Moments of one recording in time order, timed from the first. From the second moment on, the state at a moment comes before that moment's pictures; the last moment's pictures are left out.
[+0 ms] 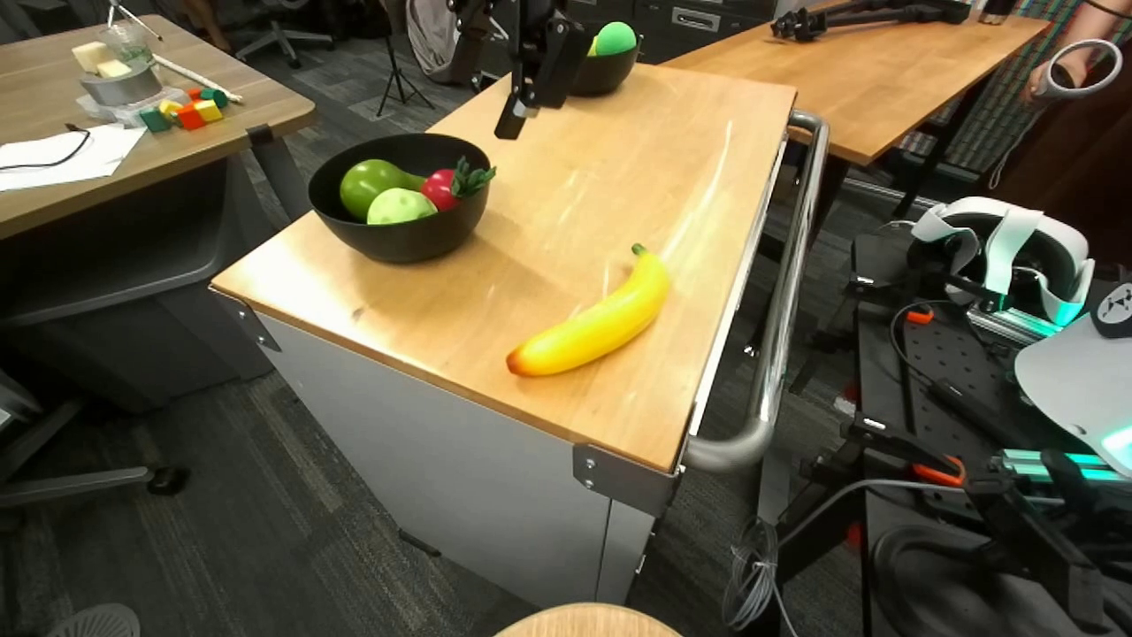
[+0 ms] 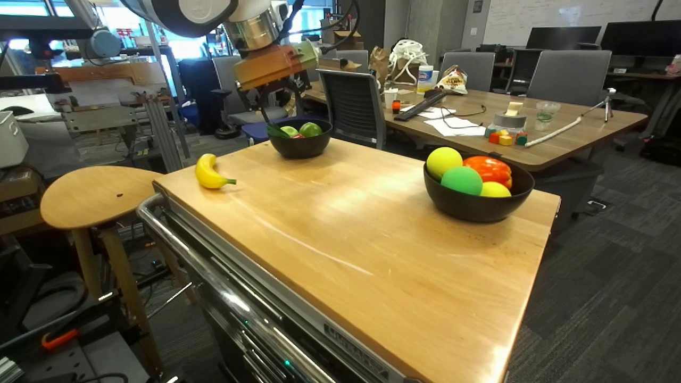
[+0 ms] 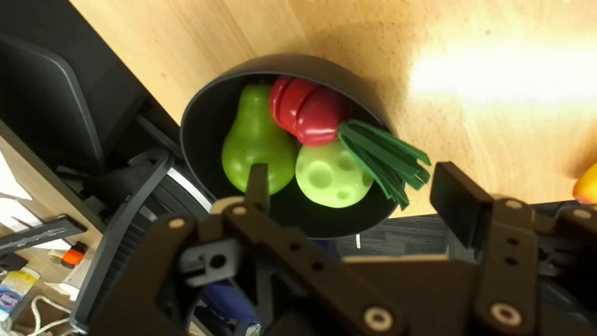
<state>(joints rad) 0.08 0.04 0.09 -2.29 0.30 2.79 -1.19</state>
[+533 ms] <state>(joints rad) 0.09 0.10 0.12 -2.29 0.28 2.79 -1.17</state>
